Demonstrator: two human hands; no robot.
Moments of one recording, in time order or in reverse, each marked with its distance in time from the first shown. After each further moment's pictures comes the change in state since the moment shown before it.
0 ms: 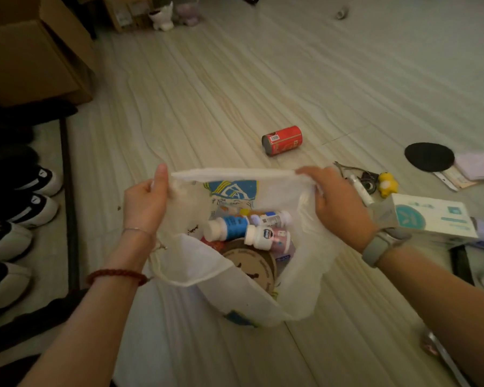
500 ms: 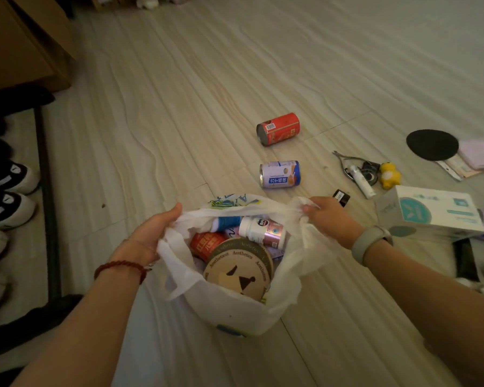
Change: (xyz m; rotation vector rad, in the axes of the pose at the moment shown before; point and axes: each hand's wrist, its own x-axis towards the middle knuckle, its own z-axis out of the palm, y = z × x) left_hand 0.026 -0.073 0.031 -0.316 -0.608 -0.701; right_hand 0.002 0.051 0.050 0.309 -0.318 0.658
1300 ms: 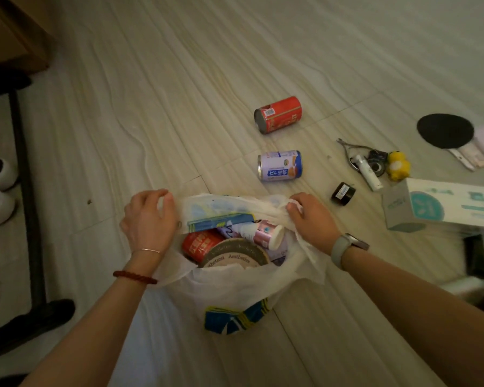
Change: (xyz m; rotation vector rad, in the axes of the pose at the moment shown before) left_hand 0.033 -0.016 0.010 0.936 0.781 0.711; right_hand 0.031 0.033 0.038 -0.237 0.066 -0.222
